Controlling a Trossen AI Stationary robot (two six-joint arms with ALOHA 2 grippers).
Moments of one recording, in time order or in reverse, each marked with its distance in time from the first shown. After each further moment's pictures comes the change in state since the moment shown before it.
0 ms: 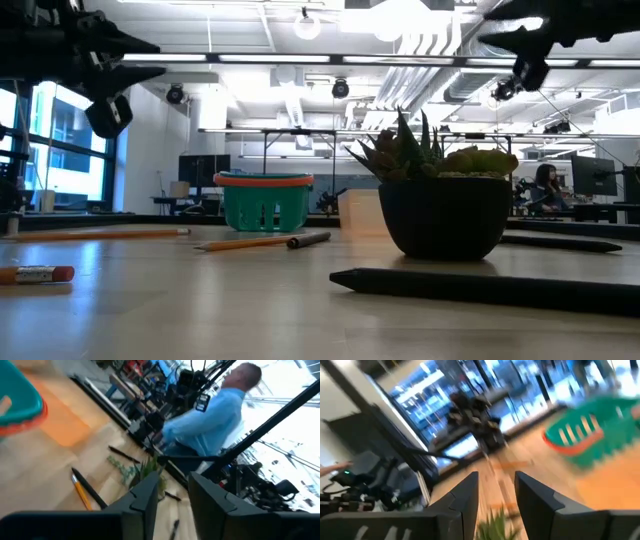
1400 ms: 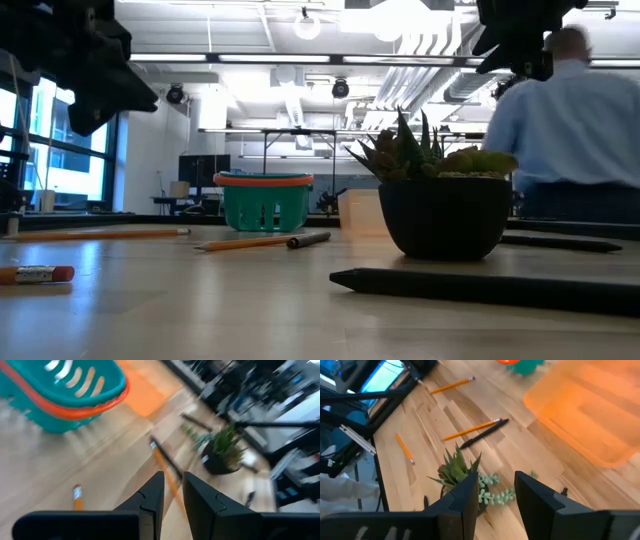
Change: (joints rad) left arm 0.000 0.193 0.266 -0.542 -0.161 0.038; right arm -0.067 0.422 0.460 -0.633 -0.057 0.151
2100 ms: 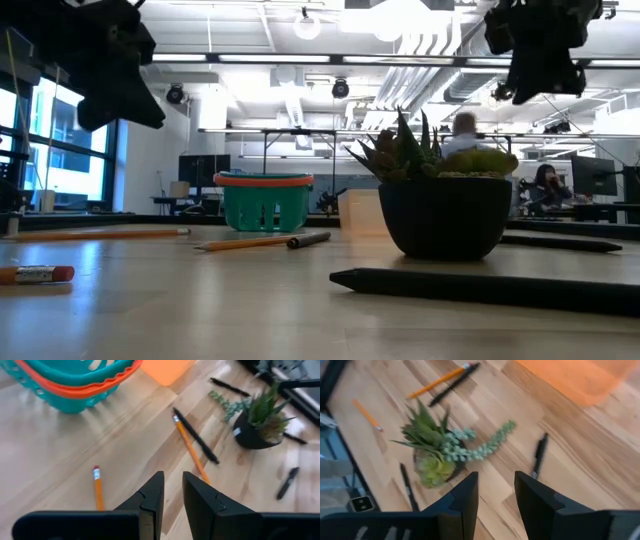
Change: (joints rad) left arm 0.000 0.279 0.126 -0.079 0.003 0.016; right arm 0.000 0.062 0.000 -0.205 -0.067 0.096
